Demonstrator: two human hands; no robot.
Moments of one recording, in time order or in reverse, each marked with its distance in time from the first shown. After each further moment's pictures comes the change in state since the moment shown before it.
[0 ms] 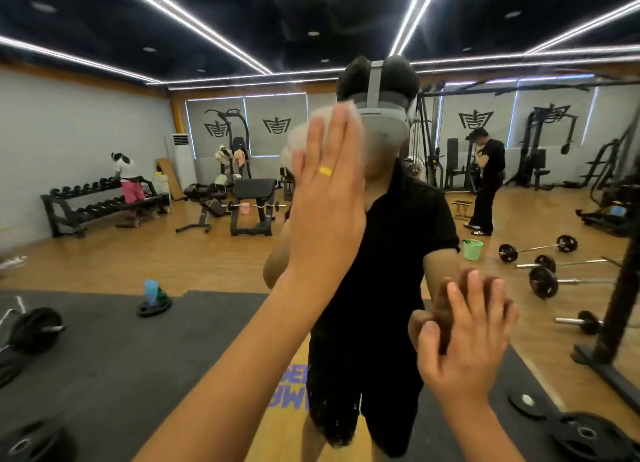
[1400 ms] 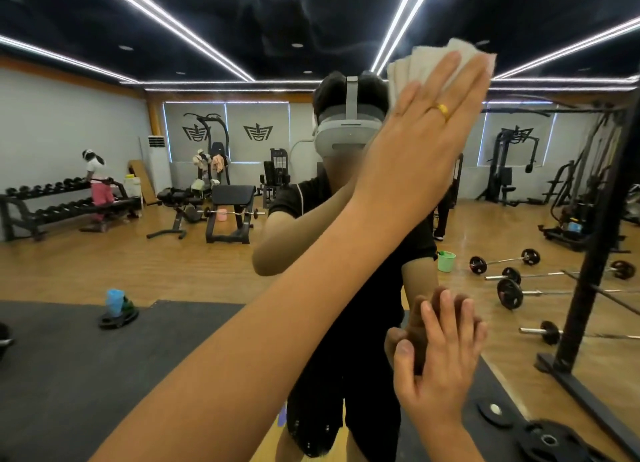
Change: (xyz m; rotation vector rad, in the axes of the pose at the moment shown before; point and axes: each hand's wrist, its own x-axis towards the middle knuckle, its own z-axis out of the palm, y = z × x) left_hand 0.089 0.071 0.040 0.162 -0.045 0.439; right_hand 0.001 -0.003 -0.002 0.018 -0.006 0.026
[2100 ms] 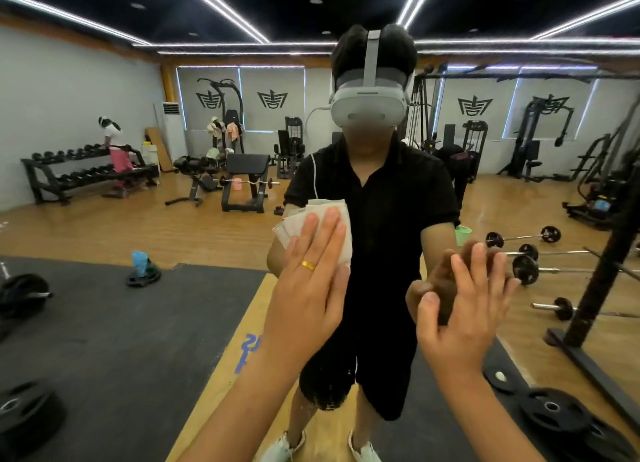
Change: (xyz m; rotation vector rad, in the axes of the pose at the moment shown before) left_hand -0.250 -0.003 -0.030 -0.272 -0.123 -0.405; right_hand 0.001 -0.003 -0.002 0.033 -0.014 0.030
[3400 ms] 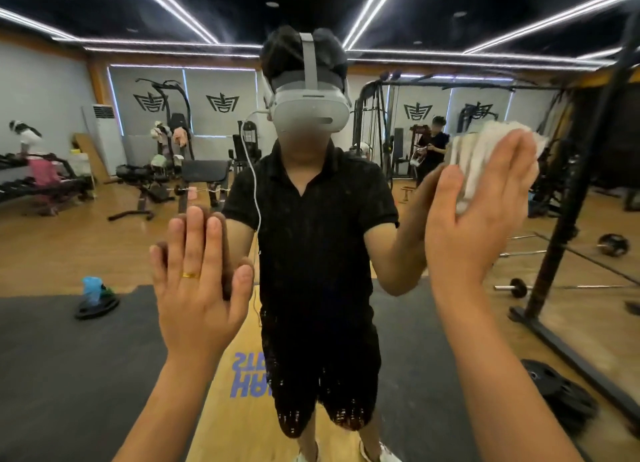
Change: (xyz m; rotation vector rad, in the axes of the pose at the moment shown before) left_hand -0.044 -0.279 -0.148 0.396 0.324 0.008; right_hand 0.099 -0.222 0.113 -0.141 0.242 0.258
